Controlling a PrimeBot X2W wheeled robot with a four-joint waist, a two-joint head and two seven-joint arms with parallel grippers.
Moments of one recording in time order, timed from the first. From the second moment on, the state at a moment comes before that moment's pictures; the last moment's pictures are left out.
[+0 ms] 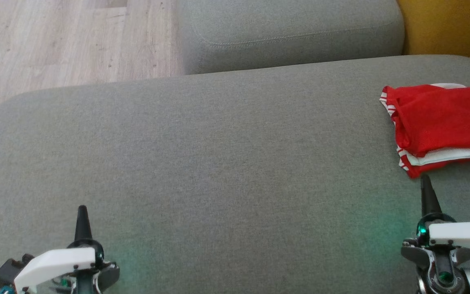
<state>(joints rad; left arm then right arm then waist) -0.04 0.04 0.03 0.30 -1.34 -0.10 0.03 -0.05 -0.05 -0.09 0.30 1.29 0.13 0.03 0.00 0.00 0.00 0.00</state>
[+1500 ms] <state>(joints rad) -0.06 0.04 0.07 0.28 -1.60 -0.12 0.11 -0.05 -0.05 -0.13 0.28 1.60 0.13 0.11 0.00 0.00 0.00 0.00</state>
